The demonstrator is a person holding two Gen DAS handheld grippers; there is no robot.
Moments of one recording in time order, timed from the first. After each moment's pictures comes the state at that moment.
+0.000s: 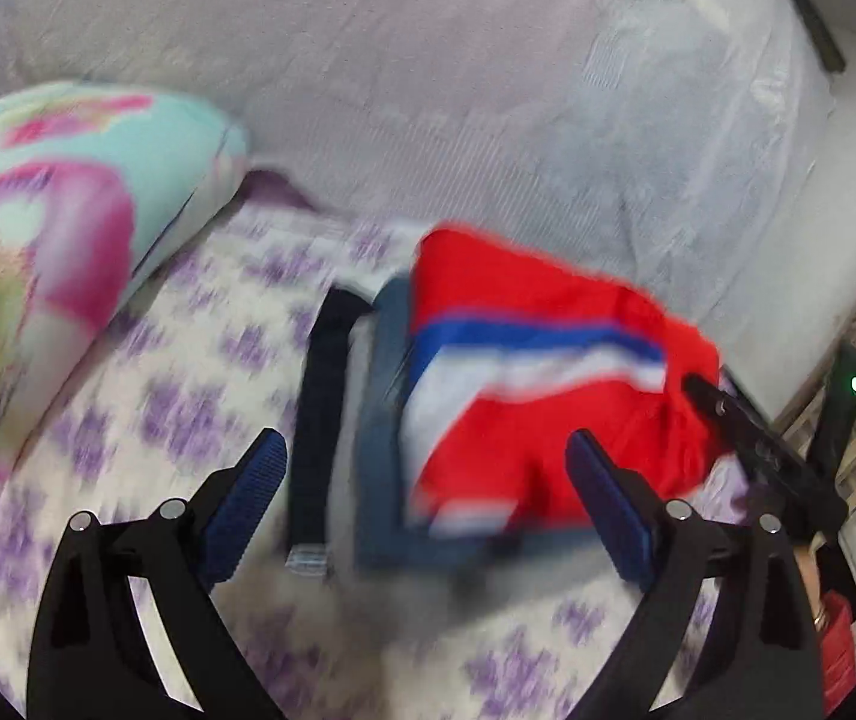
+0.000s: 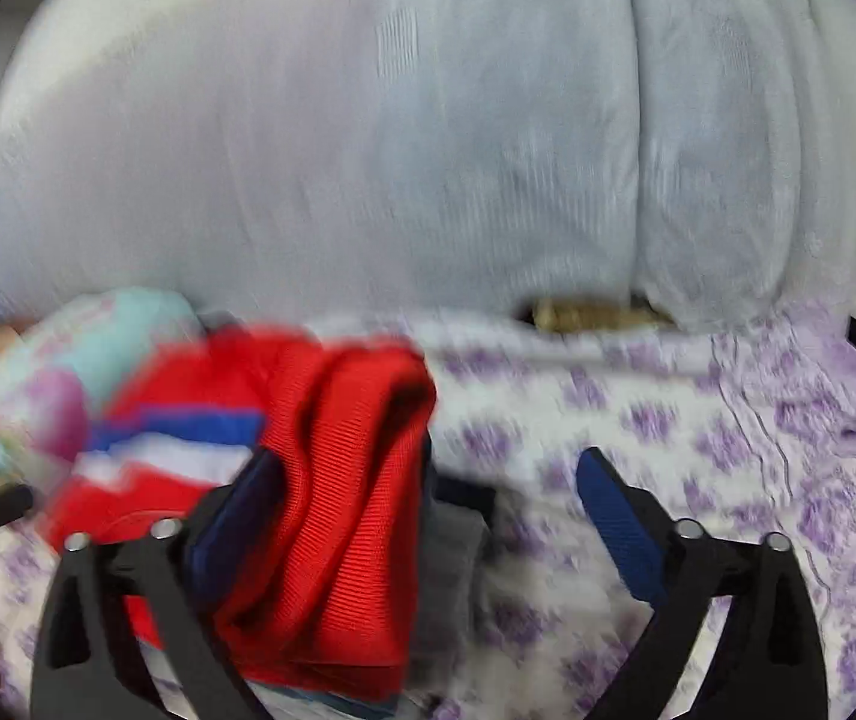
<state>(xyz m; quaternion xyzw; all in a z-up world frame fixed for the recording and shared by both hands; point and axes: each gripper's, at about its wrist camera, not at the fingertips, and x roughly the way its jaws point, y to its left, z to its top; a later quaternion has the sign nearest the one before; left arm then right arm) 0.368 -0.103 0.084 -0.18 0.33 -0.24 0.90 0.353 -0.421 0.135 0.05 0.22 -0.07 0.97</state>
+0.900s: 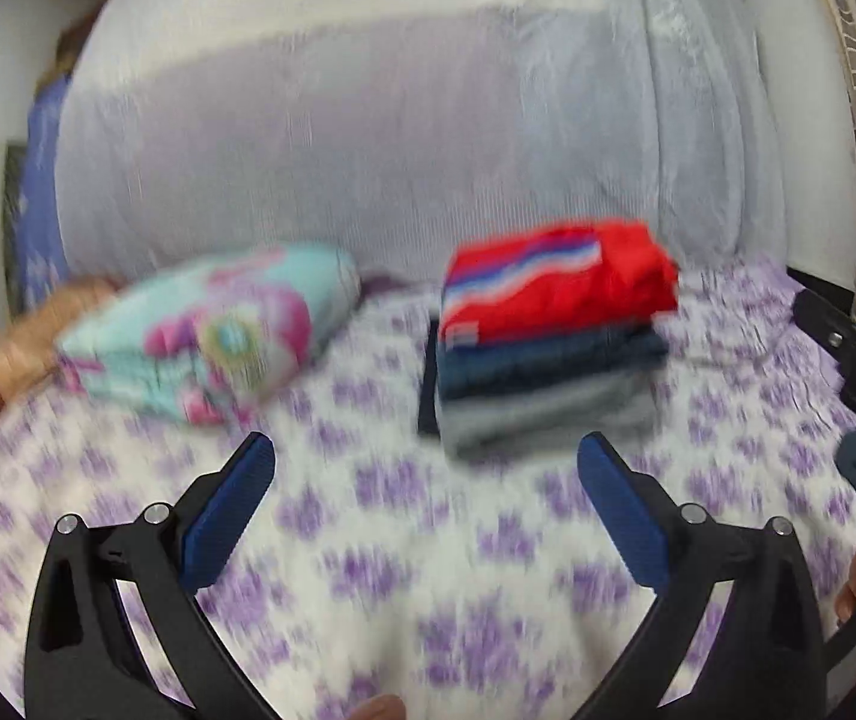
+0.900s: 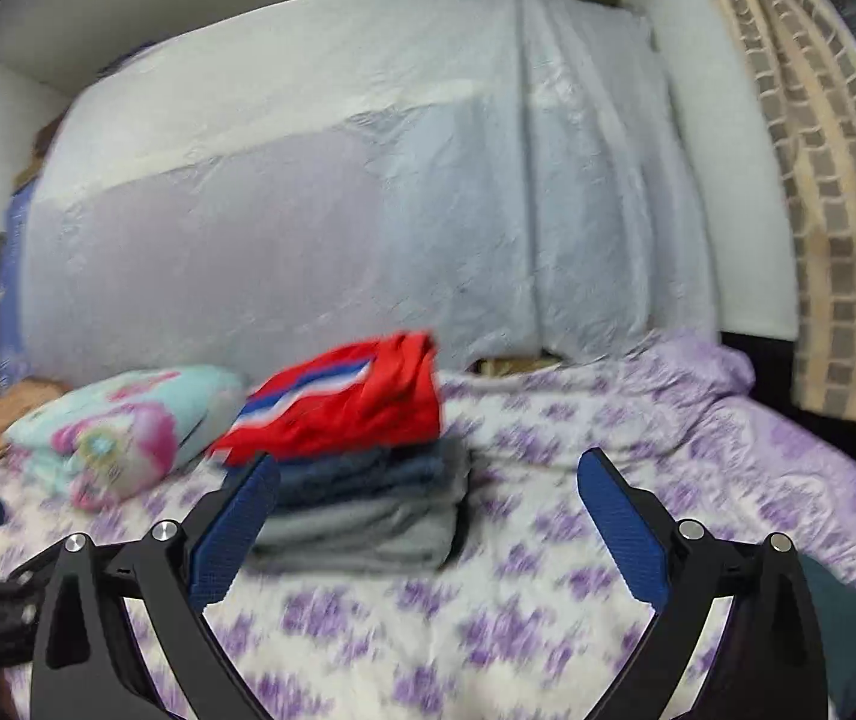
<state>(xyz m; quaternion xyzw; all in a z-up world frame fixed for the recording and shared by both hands) 0.125 -0.111 0.119 0.02 0.16 -0.07 0.98 0.101 -0.336 0.077 0.03 0.05 -0.14 0.99</state>
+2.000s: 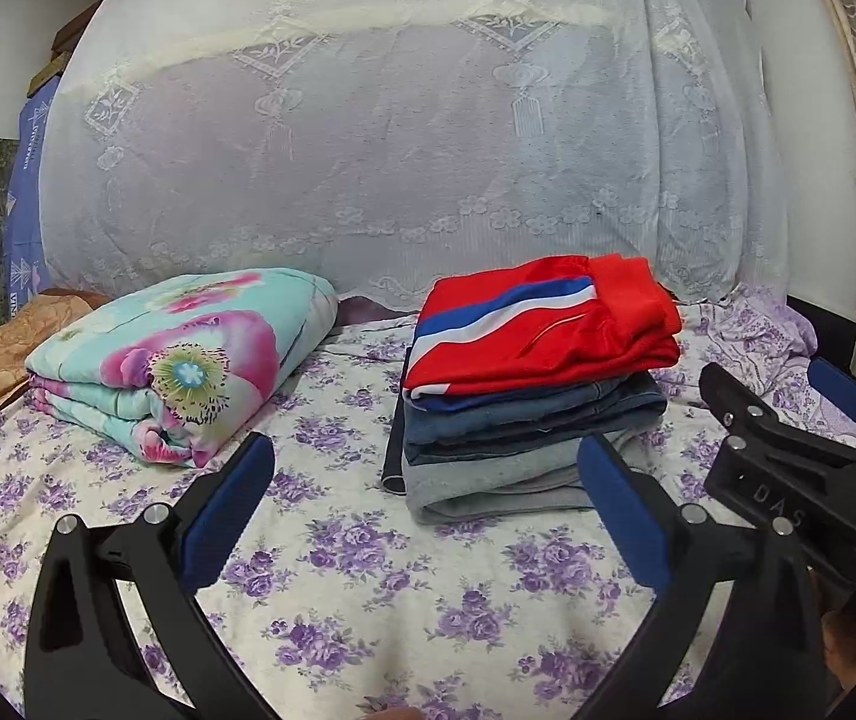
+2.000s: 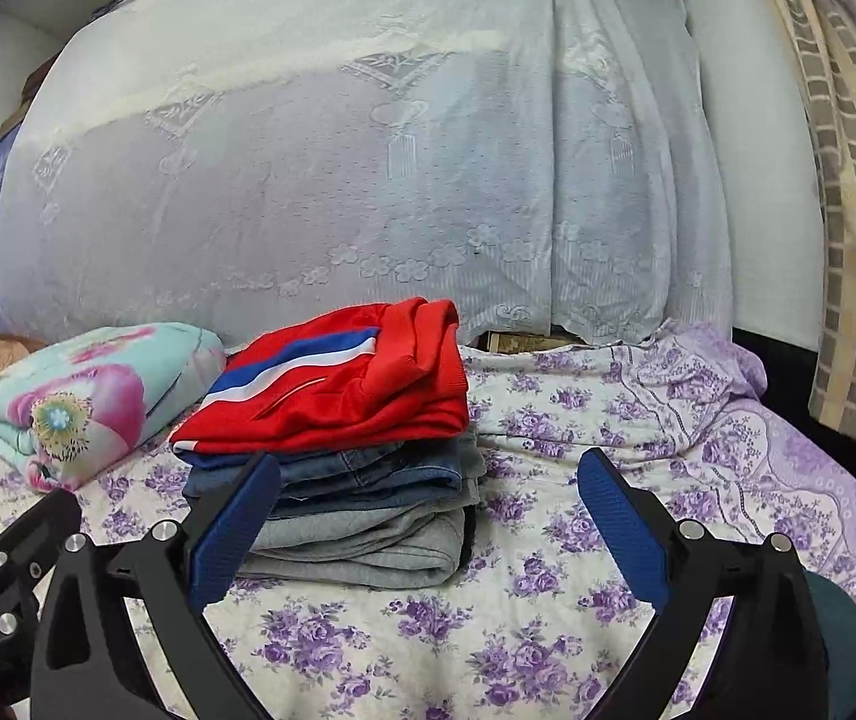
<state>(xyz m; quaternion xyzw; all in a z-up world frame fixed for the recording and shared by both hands) 0.168 -0.134 0.119 -0.01 0.15 -0.10 0.98 0.160 -0.312 0.079 -0.02 0.10 -0.13 0.99</state>
